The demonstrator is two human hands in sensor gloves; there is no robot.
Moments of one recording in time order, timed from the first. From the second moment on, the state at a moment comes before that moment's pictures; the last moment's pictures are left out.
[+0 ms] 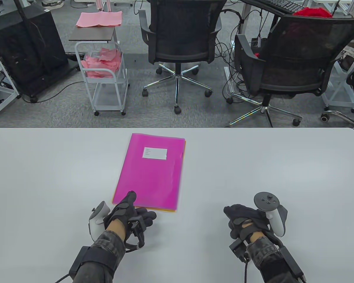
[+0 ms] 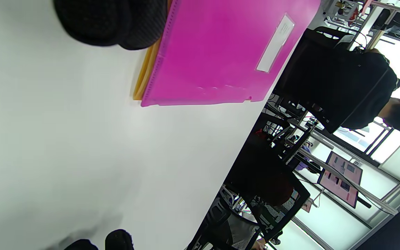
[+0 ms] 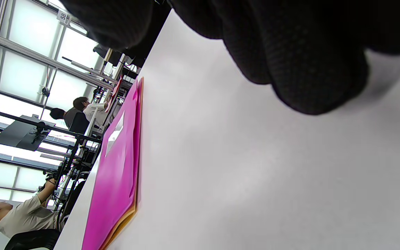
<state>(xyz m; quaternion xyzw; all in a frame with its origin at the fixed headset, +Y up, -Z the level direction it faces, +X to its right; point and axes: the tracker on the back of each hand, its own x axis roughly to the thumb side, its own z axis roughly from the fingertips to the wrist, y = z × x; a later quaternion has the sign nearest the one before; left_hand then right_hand) -0.222 -0.785 -0.348 -0.26 0.20 0.78 0.53 0.210 -0.762 -0.352 -0.11 0.19 0.85 0.49</state>
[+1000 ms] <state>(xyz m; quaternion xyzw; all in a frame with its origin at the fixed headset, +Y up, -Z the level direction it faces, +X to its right) -0.297 -0.744 -0.344 -0.17 -0.05 -0.08 0.98 0.179 -0.763 -0.353 -0.06 0.21 0.98 0.00</state>
